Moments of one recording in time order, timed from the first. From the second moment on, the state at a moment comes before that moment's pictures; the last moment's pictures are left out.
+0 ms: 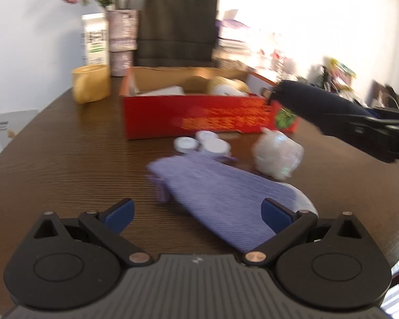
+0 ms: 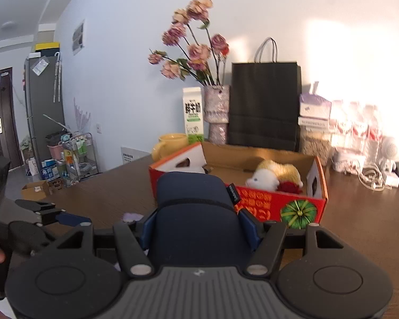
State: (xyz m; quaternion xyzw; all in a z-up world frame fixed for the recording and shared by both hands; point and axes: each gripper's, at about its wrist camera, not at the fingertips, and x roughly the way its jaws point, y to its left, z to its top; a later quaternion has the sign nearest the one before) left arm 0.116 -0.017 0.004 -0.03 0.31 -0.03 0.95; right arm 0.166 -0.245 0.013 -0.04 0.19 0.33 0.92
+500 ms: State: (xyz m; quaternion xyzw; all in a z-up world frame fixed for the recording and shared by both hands) left arm 0.170 -0.073 -0.012 -0.01 0.35 0.01 0.94; right arm 0.207 -0.268 -0.022 -0.03 0.20 0.30 0.93
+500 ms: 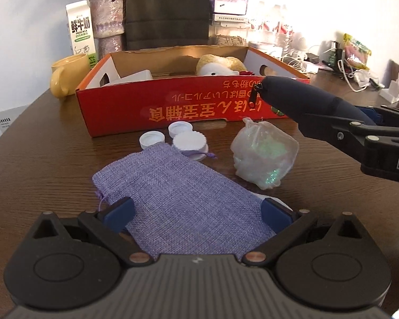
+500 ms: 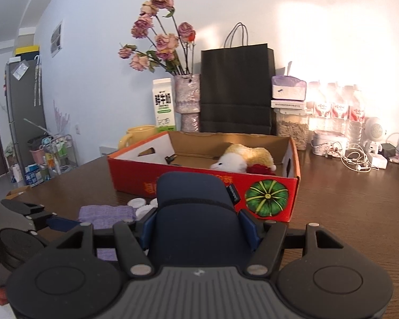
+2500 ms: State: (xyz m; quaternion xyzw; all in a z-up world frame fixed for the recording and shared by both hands) left arm 0.132 -0.014 0.074 -0.03 0.21 -0.05 0.98; right arm 0.198 -0.251 -0.008 -0.02 0.16 0.28 0.94
